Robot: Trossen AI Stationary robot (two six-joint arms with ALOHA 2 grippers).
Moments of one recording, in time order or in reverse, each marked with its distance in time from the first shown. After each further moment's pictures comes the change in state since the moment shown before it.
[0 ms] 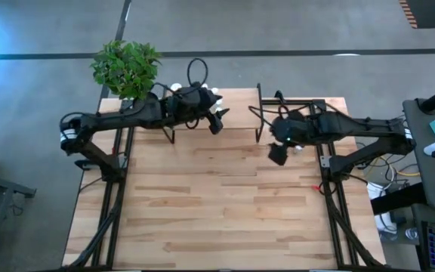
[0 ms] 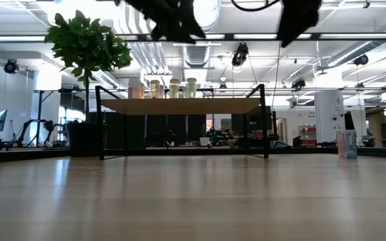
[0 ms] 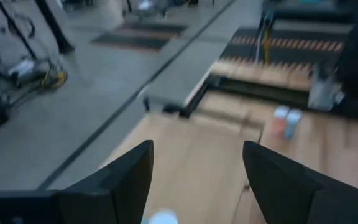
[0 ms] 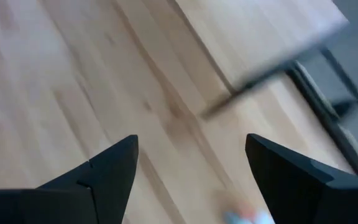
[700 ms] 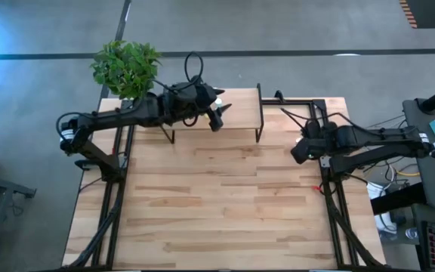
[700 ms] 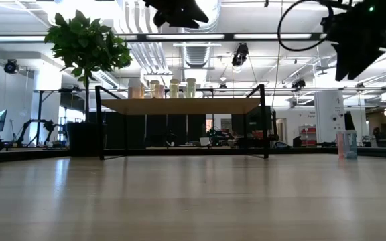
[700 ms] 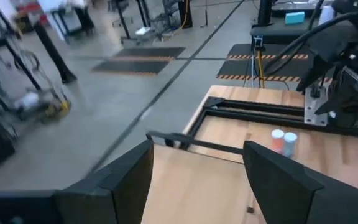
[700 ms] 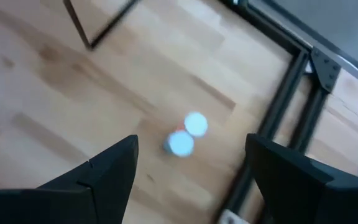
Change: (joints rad) left arm -0.020 -0.009 0.082 0.002 0.008 0.090; right arm 0.048 -0.336 -0.441 -0.228 0.217 0.522
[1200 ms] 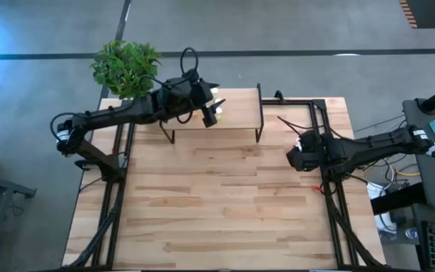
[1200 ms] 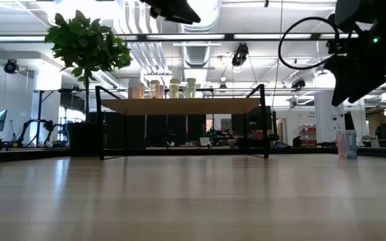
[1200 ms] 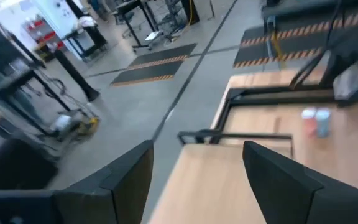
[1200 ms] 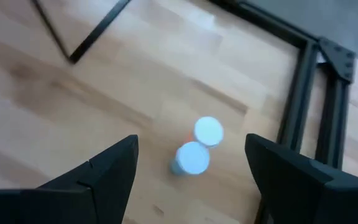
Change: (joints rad) left arm 0.028 -0.036 0.019 -0.051 -0.020 0.212; right arm 0.086 -0.013 -0.268 0.212 0.150 0.209
